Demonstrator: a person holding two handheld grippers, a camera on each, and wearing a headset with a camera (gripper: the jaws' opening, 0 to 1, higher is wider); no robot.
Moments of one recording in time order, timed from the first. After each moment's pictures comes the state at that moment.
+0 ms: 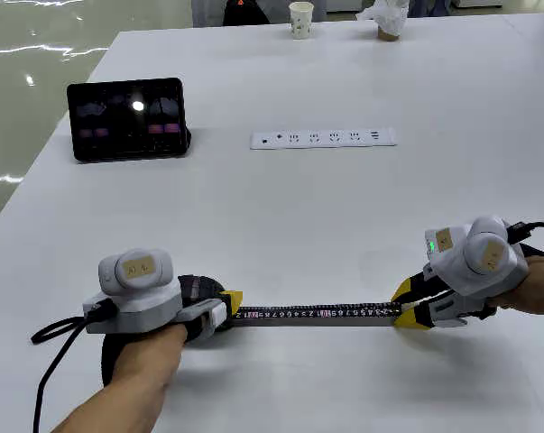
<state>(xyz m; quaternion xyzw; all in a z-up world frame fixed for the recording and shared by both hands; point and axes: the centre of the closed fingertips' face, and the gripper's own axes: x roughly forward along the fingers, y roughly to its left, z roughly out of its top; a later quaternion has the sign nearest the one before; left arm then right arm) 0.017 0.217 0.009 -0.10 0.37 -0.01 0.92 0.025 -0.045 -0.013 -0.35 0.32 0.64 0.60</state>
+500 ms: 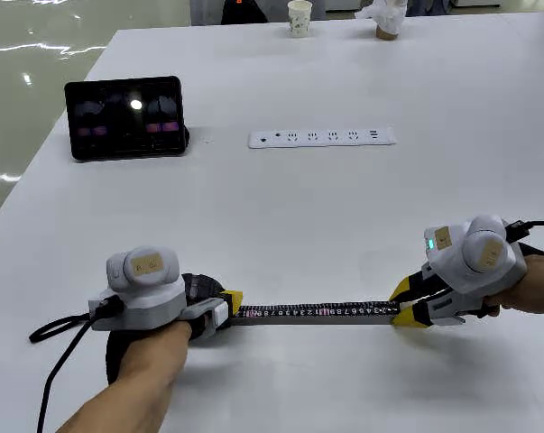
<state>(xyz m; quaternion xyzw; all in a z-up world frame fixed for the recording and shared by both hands) 0.017 0.217 0.005 -0.09 0.39 0.00 0.92 0.026 -0.045 -0.015 -0.35 0.32 0.64 0.61</state>
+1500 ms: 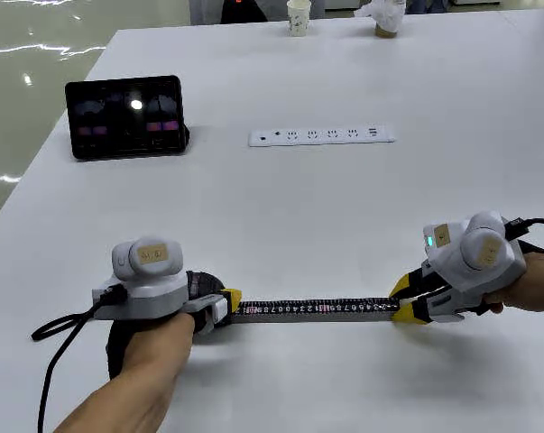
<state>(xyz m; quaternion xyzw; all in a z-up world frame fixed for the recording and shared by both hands) 0.014 0.218 0.005 -0.08 0.40 0.01 0.91 0.024 -0.044 -0.013 -0.35 0.32 0.64 0.61</state>
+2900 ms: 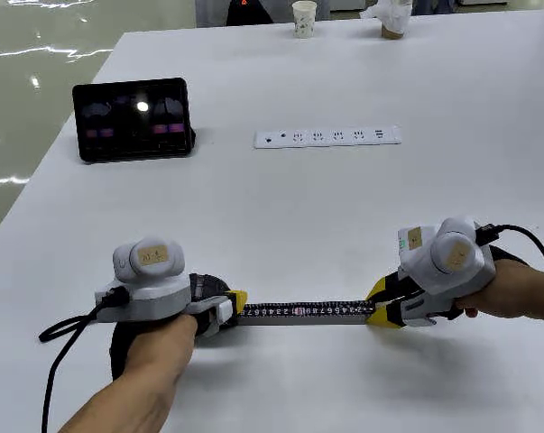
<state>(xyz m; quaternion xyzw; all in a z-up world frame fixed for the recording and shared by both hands) 0.014 0.218 0.004 -0.09 0.41 0.01 0.91 0.022 -0.001 -0.014 -0.32 0.31 0.64 0.62</state>
